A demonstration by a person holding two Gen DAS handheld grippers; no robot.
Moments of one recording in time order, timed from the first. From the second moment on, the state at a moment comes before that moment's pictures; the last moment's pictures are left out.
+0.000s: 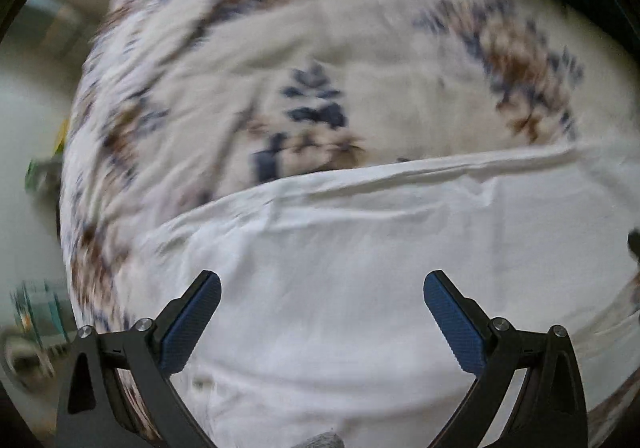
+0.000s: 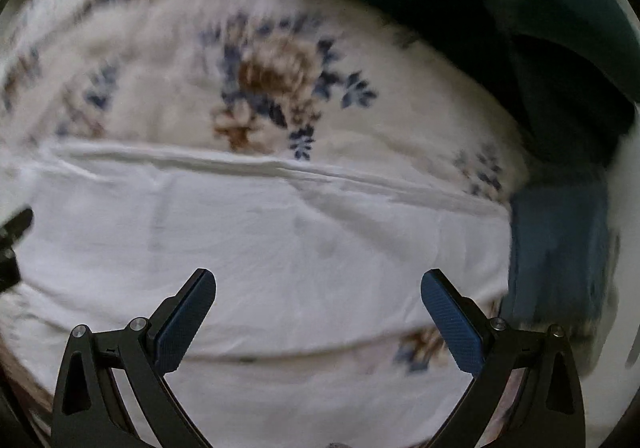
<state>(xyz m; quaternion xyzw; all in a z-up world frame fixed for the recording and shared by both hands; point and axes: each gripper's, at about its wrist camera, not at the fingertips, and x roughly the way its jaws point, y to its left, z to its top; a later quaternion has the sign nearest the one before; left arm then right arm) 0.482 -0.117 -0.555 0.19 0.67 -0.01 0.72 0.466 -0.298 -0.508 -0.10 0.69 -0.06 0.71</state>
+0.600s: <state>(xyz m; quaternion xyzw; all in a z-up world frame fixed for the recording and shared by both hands) 0.515 -0.142 -0.604 0.27 0.66 -0.20 0.67 0.542 -0.331 -0.648 -0.10 0.73 0.08 0.67</state>
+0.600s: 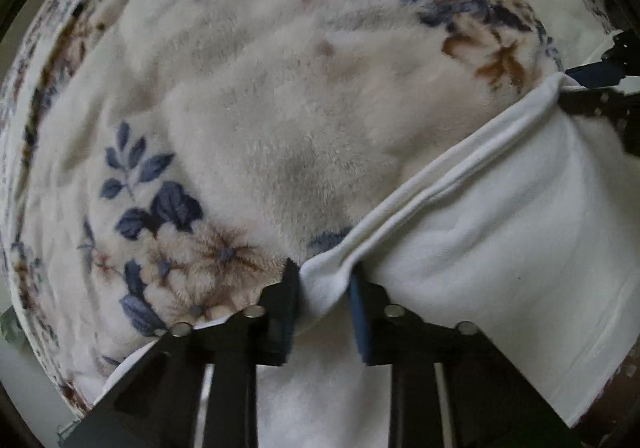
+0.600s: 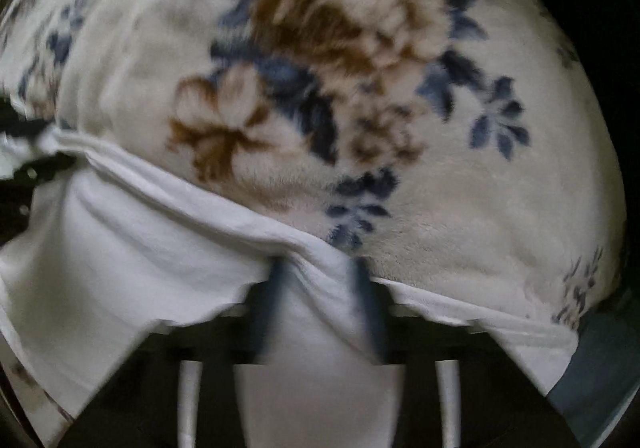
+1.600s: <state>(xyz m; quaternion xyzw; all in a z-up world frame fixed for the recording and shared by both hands) 0.205 -0.073 -0.587 -0.06 0.76 -0.03 0.65 0.166 -0.283 -0.552 0.02 0.72 -0.01 0.70</state>
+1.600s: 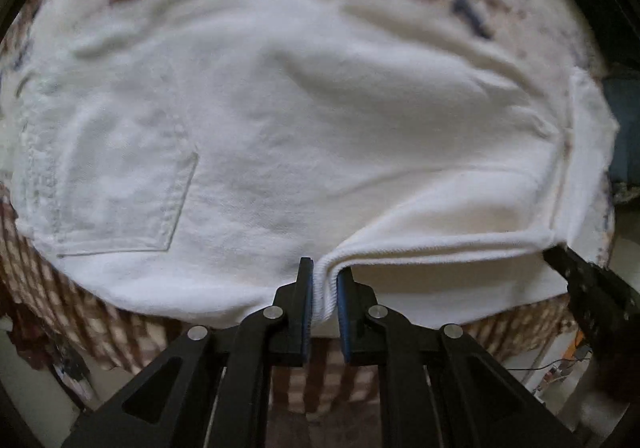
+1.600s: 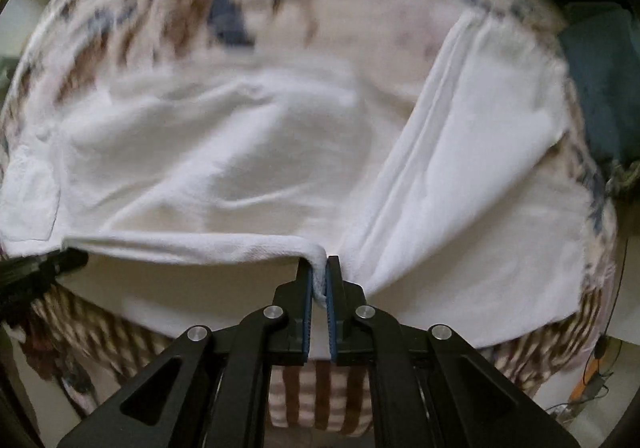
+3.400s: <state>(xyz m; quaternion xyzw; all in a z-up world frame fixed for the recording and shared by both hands) 0.254 -0.162 -0.556 0.15 0.69 0.02 0.71 0.254 -0.459 -0.529 0.22 0.61 -0.26 0.71</state>
